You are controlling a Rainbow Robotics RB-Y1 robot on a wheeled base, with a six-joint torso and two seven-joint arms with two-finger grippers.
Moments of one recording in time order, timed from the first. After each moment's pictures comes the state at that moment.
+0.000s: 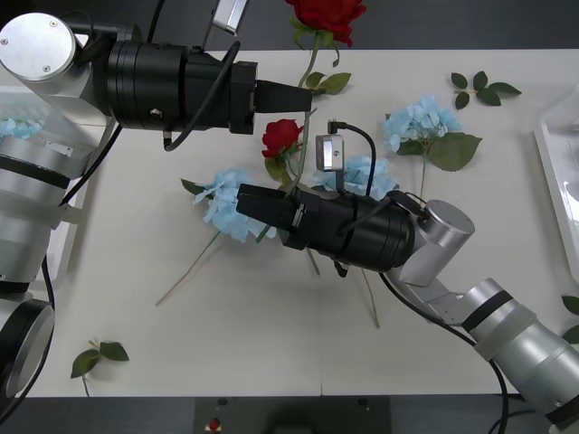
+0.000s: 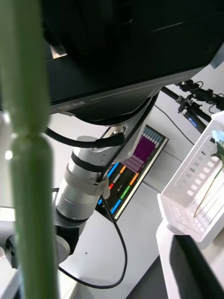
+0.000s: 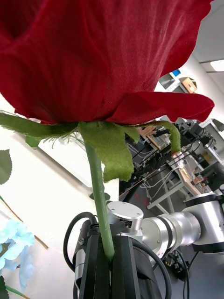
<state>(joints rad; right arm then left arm) -0.41 -0.34 0.50 -1.36 -2.48 1.00 2.72 -0.74 0.41 -0.10 -1.41 1.85 1.34 -2.17</state>
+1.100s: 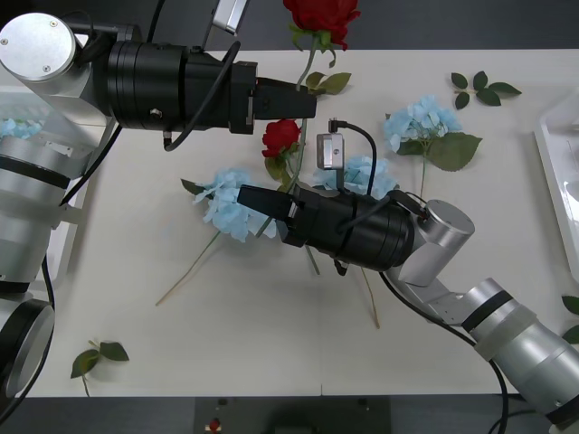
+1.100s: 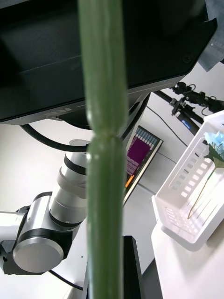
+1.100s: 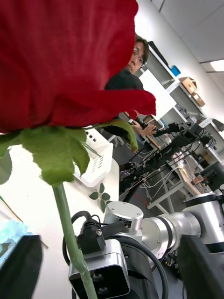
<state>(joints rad) -0.41 -0.34 0.50 -1.36 -2.48 0.98 2.72 -0.74 0.41 -0.10 -1.41 1.85 1.34 -2.17</state>
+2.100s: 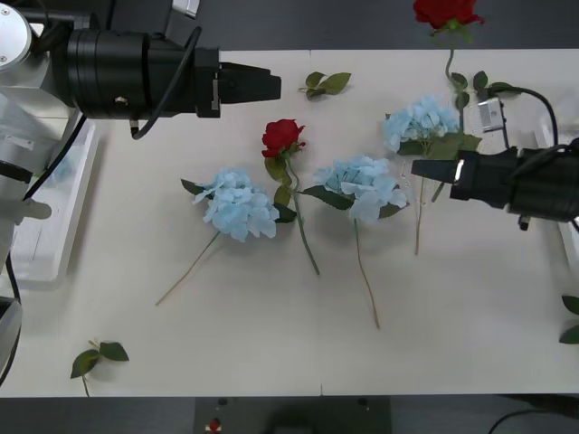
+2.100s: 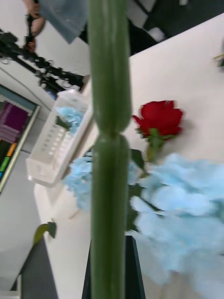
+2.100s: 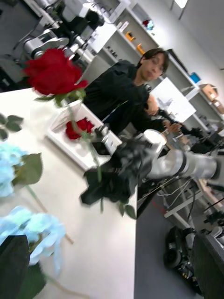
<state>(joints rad) -0.47 -0.98 0.49 -1.30 -2.47 0.89 2.51 -0.72 0.52 -0.07 -1.41 1.87 1.30 -2.17</state>
